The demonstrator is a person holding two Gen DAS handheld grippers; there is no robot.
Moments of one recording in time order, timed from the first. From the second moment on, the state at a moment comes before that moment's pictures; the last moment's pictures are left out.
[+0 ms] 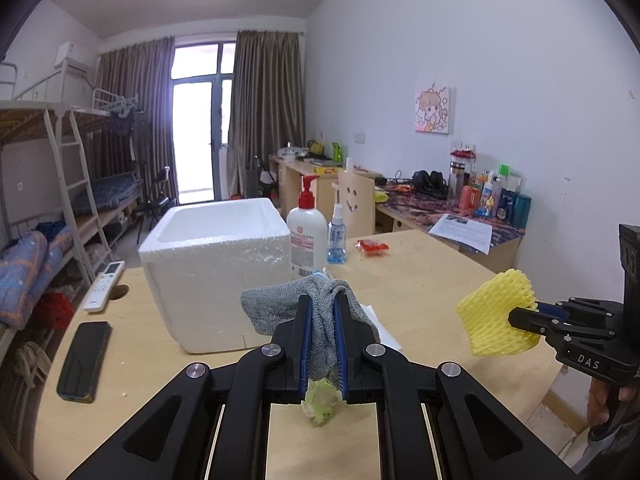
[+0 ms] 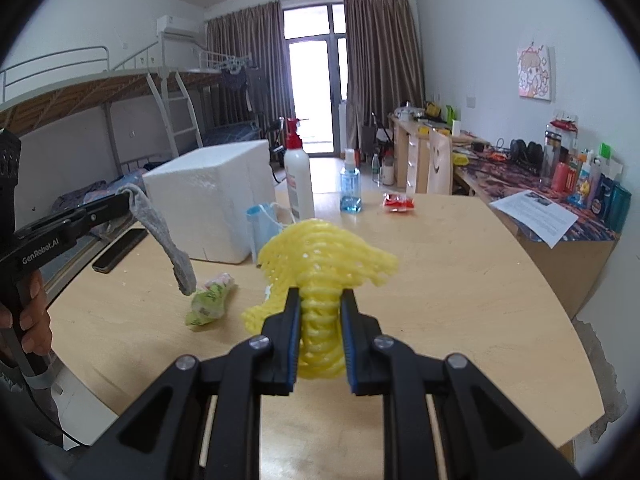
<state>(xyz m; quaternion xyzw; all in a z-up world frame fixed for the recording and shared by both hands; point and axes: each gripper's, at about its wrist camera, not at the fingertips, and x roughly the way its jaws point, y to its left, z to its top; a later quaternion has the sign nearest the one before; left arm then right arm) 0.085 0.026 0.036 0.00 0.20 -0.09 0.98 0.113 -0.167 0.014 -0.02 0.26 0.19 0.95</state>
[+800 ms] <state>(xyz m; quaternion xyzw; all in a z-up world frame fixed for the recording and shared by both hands) 0.007 0.035 0.058 0.03 0.14 -0.03 0.99 0.064 -0.152 0.034 -0.03 0.19 0.25 0.95</state>
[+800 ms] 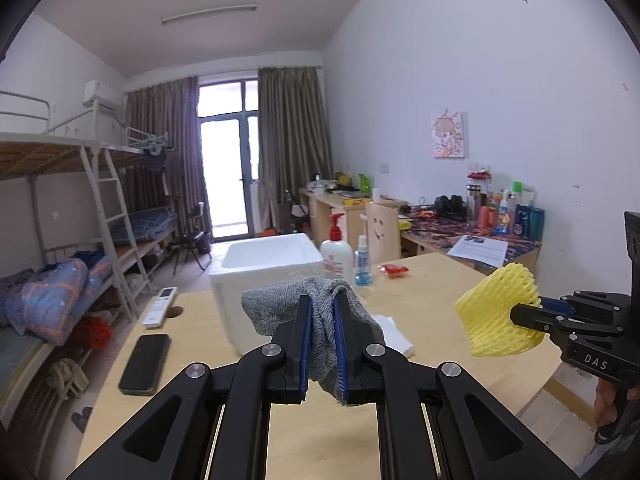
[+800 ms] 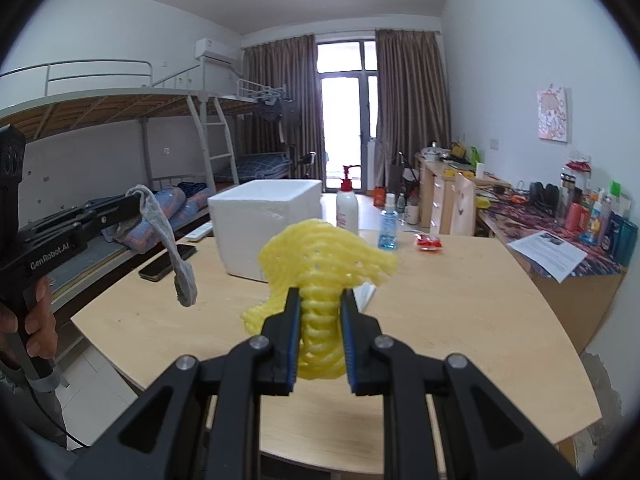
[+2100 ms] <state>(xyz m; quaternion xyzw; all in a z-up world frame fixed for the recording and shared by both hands) 0.055 0.091 0.067 0.00 0.16 0.03 0.99 0.119 -0.070 0.061 -0.08 0.20 0.33 0.92</state>
